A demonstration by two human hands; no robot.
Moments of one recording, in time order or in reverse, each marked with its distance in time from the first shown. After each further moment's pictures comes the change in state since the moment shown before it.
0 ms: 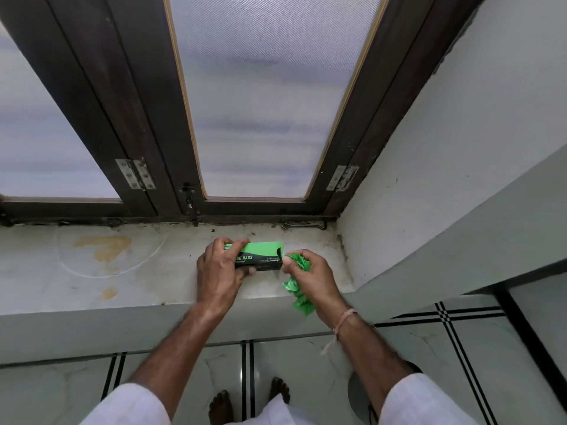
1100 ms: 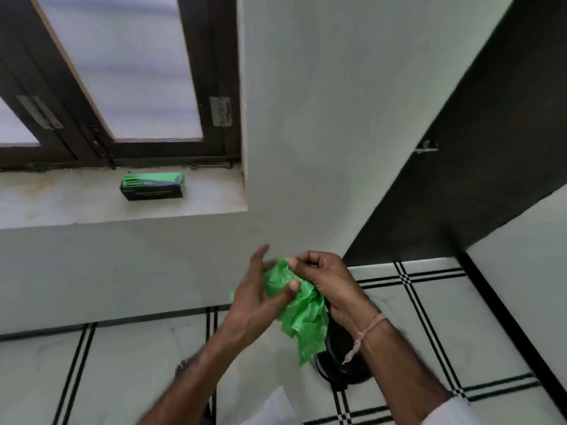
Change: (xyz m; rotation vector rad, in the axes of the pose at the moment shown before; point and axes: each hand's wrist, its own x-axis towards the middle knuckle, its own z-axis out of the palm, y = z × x) left_hand -0.276 0.264 0.080 -0.694 -0.362 -0.079; right_hand -0.181 0.146 -0.239 0.538 -0.212 0.051
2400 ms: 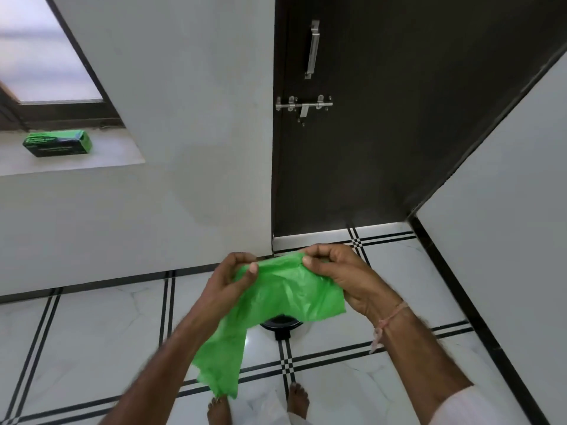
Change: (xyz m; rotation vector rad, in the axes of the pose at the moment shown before) left_hand -0.115 0.052 0.258 -0.193 -0.076 -0.142; right_hand -0.202 -0.006 -0.309 -0.079 -0.067 0.054
